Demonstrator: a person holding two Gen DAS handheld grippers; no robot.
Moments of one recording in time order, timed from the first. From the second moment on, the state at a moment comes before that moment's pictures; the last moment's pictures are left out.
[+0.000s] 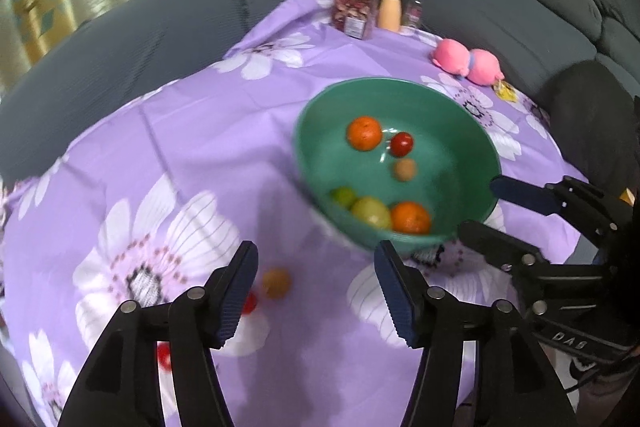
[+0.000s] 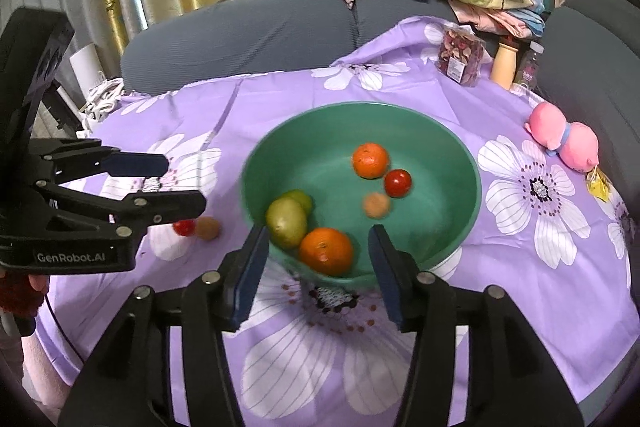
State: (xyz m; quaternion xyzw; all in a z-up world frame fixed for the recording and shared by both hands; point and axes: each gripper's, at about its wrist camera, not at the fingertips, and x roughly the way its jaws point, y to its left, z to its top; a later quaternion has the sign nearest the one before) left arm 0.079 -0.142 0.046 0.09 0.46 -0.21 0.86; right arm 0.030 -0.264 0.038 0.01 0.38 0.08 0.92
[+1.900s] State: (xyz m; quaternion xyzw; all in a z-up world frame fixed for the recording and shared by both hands) left arm 0.011 0.012 -0.008 -0.03 0.51 -0.11 0.85; right arm 0.023 -0.152 -0.001 -0.04 0.47 0.20 0.86
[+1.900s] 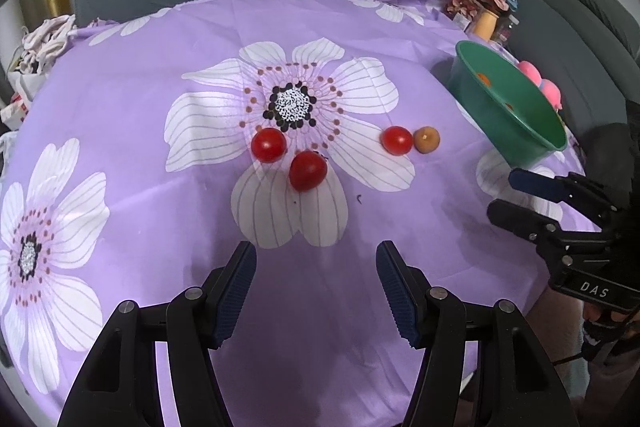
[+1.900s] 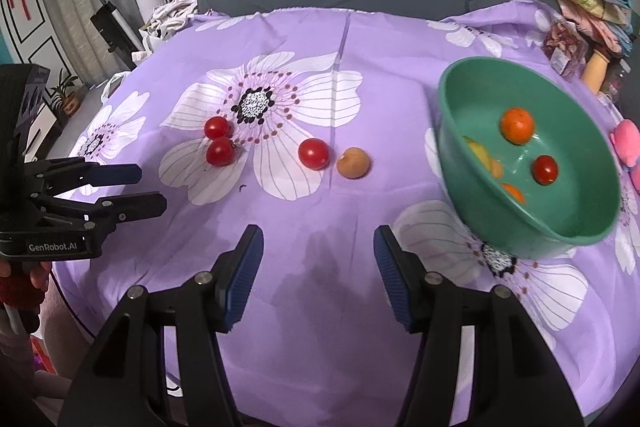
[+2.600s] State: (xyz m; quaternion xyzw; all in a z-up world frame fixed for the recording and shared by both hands) left arm 0.065 0.005 -0.031 -0.03 0.53 -0.15 0.83; right arm 0.098 -0.114 -0.041 -0.05 0.52 0.23 0.82
